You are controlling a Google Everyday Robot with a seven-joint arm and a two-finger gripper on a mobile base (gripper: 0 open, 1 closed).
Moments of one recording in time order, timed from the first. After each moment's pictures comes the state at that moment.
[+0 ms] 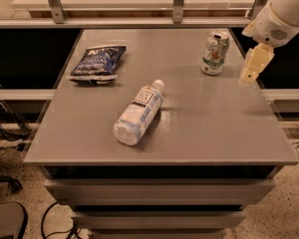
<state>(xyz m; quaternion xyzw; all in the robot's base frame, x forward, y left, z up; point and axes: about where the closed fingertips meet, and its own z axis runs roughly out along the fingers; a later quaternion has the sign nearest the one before) 0.625 -0.262 0.908 -0.59 0.78 0.00 0.20</state>
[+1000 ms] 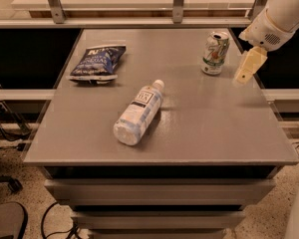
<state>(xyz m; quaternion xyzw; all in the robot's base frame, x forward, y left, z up) 0.650 -0.263 0.888 -0.58 0.79 0.02 0.22</state>
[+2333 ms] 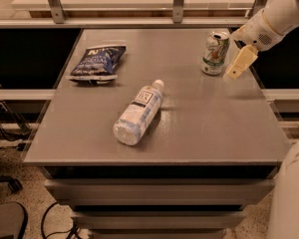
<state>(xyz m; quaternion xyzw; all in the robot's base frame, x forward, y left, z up) 0.678 -0.248 0.878 -0.56 0.78 0.08 0.27</state>
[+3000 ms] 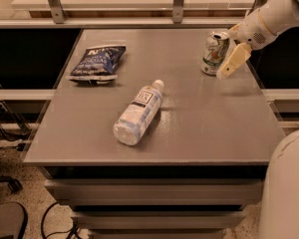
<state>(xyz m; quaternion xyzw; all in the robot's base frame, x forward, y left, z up) 0.692 -0.231 0.879 -0.56 0.76 0.12 0.30</state>
